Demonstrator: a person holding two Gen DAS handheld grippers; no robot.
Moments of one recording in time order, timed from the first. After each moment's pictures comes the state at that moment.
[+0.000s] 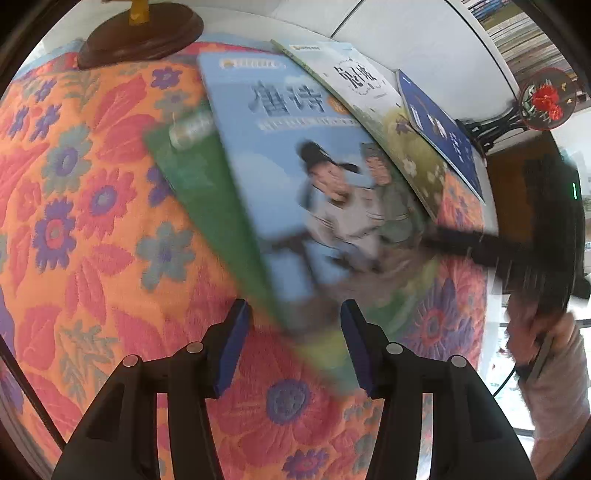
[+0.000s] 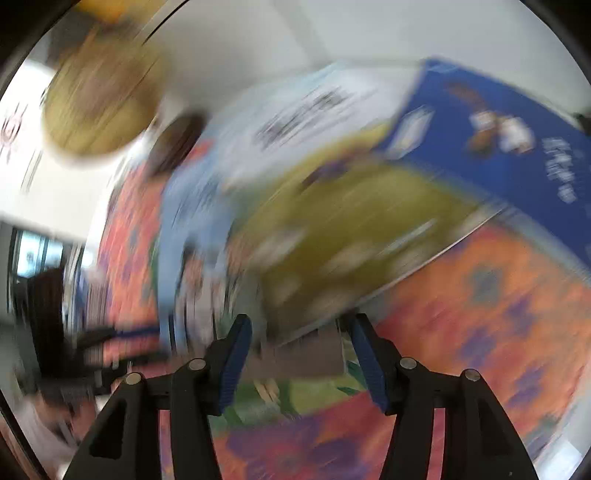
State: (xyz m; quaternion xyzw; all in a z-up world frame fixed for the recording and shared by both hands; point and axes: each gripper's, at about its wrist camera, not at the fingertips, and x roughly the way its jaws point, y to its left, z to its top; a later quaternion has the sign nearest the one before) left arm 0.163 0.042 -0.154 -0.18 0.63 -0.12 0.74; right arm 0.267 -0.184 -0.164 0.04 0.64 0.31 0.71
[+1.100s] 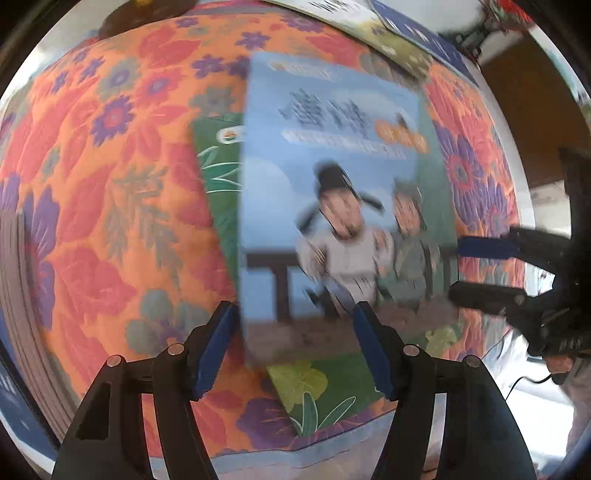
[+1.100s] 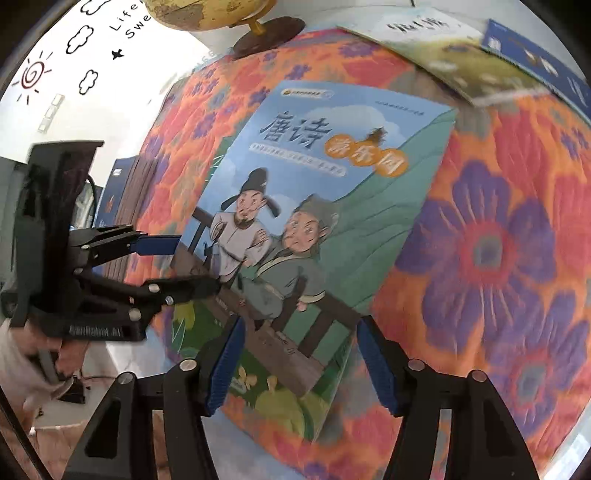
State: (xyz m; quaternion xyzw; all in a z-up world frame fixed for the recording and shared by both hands) left arm 0.070 0.052 -0.146 -0.07 0.68 -0.13 0.72; right arm 0.107 -0.227 -0.143 0.05 0.66 0.30 0.69
